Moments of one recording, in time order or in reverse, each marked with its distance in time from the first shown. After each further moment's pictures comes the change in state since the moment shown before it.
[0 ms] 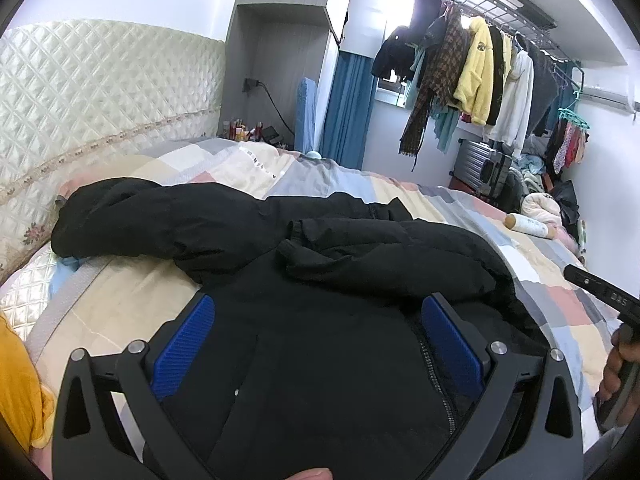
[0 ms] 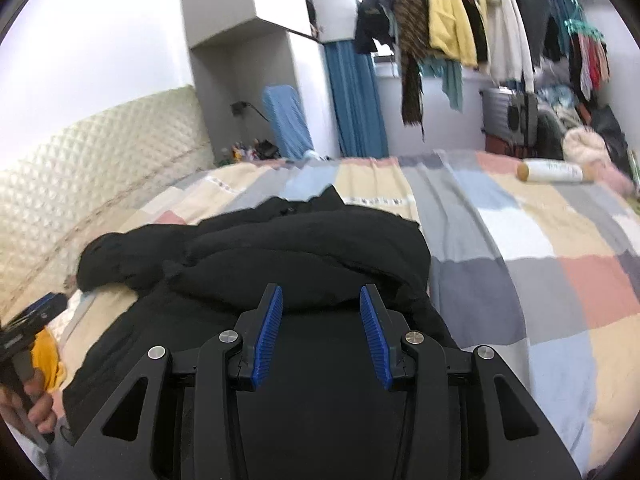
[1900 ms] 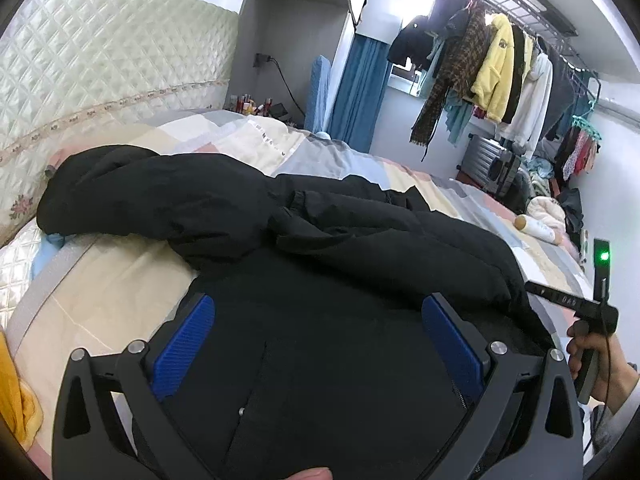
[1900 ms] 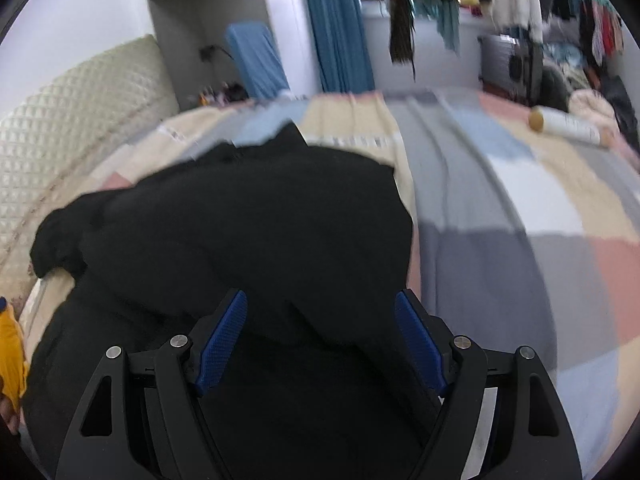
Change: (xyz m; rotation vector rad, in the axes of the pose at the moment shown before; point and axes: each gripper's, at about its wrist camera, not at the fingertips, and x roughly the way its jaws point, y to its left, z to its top) left arm 0.045 0.029 0.001 -0.064 0.070 -0.005; right arm 0.161 -0.074 -0.016 0.027 0.291 -0.061
